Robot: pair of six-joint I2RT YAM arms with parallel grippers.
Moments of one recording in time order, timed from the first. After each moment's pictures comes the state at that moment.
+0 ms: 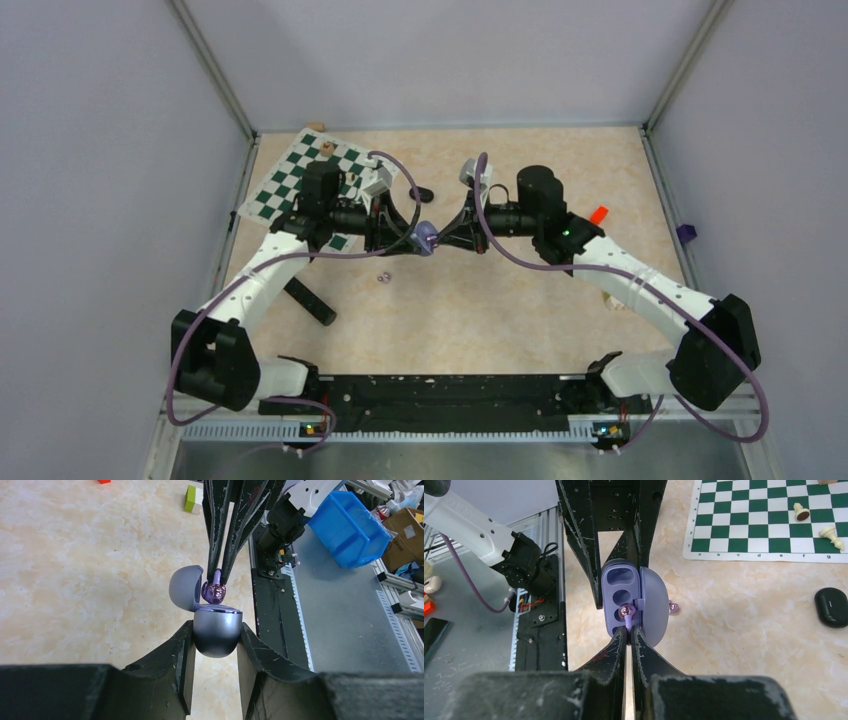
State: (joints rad) left arm -0.29 1.32 1.01 -0.23 1.30 0.16; right arm 0.64 1.30 1.02 0.01 -0.77 0.04
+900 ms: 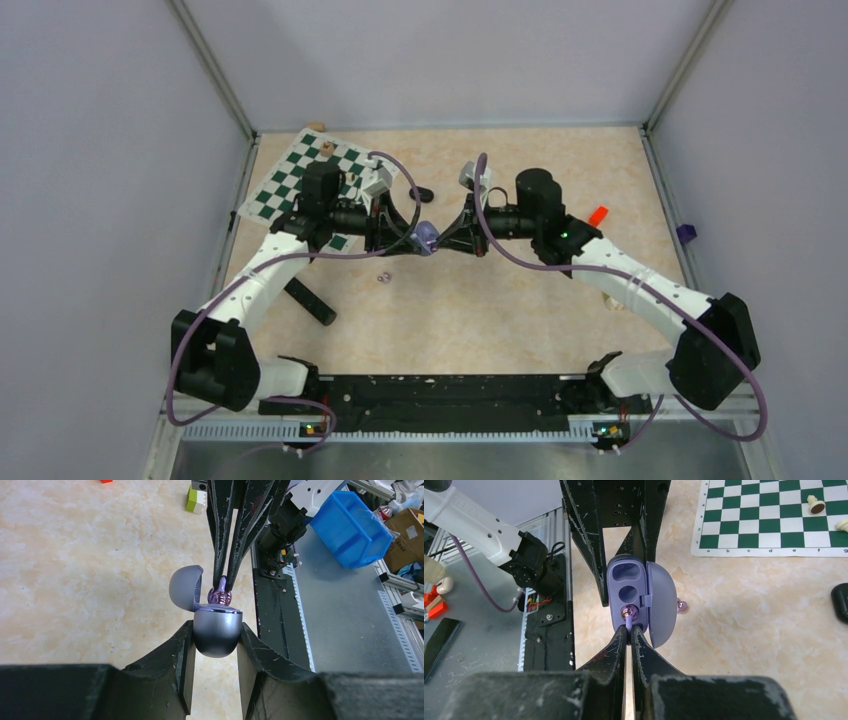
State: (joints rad) left arm -0.29 1.32 1.00 -0.23 1.29 0.16; right arm 0.65 1.31 0.99 0.04 -0.78 0.07
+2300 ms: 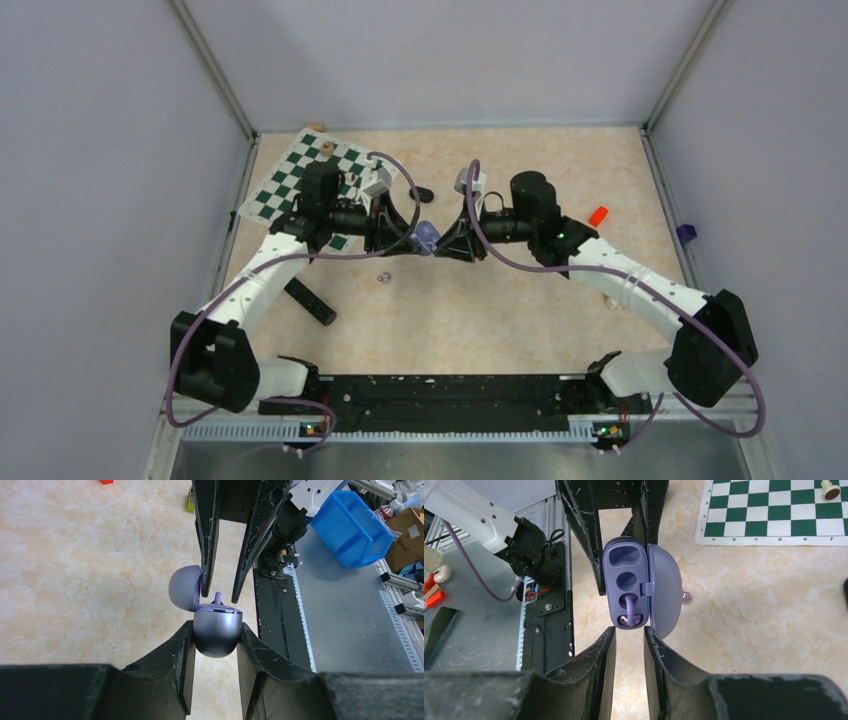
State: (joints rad) left arm -0.29 1.31 1.00 -0.23 1.29 0.16; right arm 0.66 1.33 0.99 0.01 -0.79 0.04
